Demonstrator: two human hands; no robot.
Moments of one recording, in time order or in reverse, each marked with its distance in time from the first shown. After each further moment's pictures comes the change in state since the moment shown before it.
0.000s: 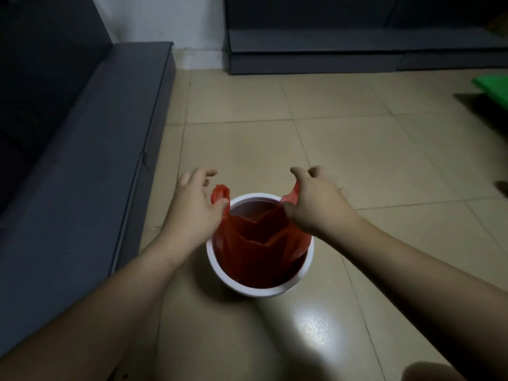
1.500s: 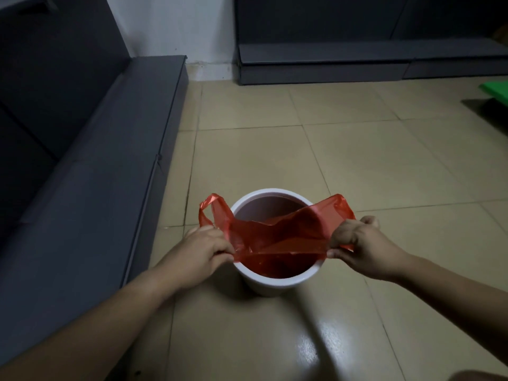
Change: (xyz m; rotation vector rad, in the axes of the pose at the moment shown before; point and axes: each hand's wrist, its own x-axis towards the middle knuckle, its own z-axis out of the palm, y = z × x) left_hand -0.053 -0.099 0.008 0.311 -0.429 0.506; right_hand -0.049 0.118 0.075 0.106 0.074 -0.532
